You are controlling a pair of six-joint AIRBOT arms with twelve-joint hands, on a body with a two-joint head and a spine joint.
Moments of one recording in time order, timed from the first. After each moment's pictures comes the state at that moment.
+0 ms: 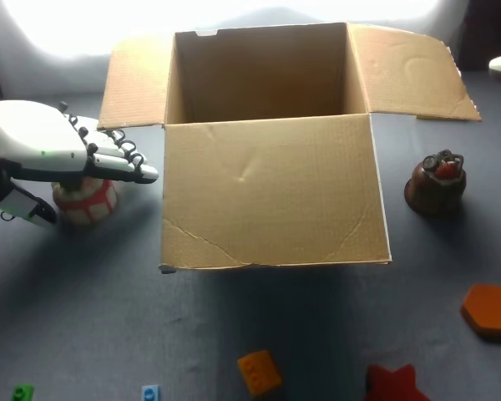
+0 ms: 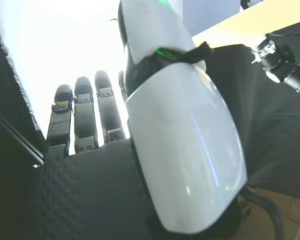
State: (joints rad) left arm 0.48 -1.25 1.94 1.54 -0.81 -0.28; right arm -0.18 -0.49 0.73 0.51 0.20 -1.42
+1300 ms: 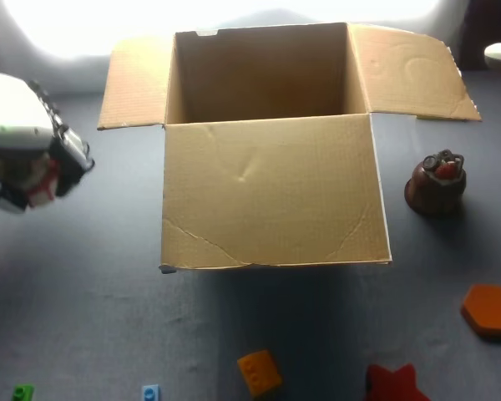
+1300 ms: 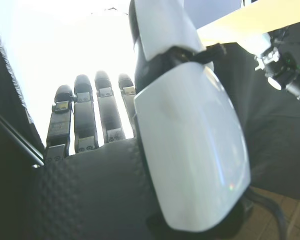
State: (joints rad) left arm 0.35 -1.10 1.82 1.65 -0.84 -0.34; right arm -0.17 -0.49 0.72 0.51 0.22 -1.46
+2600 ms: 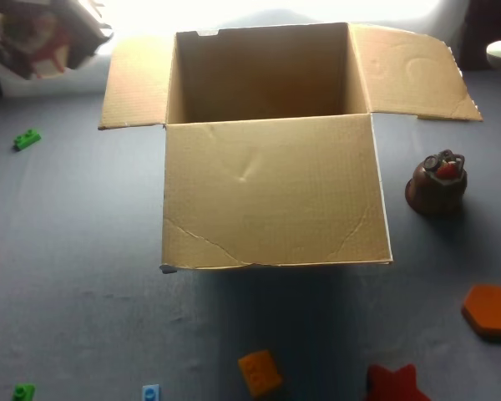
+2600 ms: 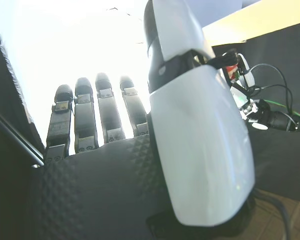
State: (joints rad) left arm -0.26 -1.11 1.78 2.25 -1.06 -0.55; right arm -0.17 -0.49 0.72 0.51 0.22 -1.46
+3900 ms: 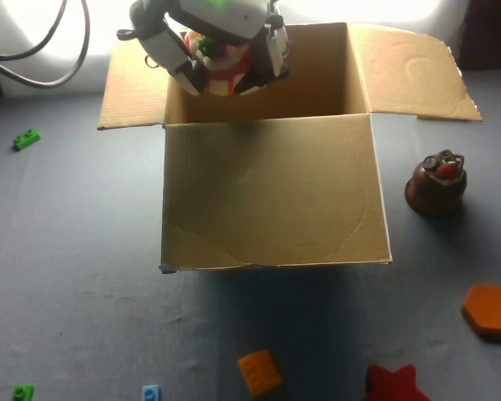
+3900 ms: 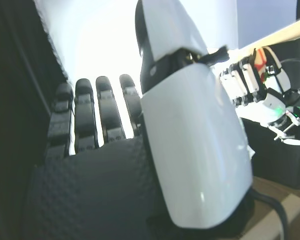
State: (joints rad) left arm -0.19 -1.46 1.84 2.27 -1.05 -0.50; right arm -0.27 -0.63 0.90 0.77 0.25 -1.47
